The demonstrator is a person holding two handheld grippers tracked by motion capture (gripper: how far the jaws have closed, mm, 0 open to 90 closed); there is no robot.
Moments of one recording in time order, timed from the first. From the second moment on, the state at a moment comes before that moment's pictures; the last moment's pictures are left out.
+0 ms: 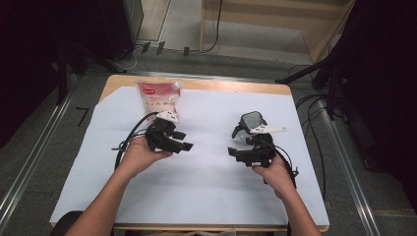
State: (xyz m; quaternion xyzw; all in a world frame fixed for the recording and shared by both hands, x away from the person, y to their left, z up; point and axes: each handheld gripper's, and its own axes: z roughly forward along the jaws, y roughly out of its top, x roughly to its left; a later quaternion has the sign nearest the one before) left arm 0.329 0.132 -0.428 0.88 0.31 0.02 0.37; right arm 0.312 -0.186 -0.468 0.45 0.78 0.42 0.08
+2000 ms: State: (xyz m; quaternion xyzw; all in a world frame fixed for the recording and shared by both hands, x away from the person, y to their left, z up) left arm 0.325 0.155 -0.422 0.87 0.31 -0.01 0.38; right arm 0.301 -0.215 -0.450 0.40 0.80 0.44 0.10
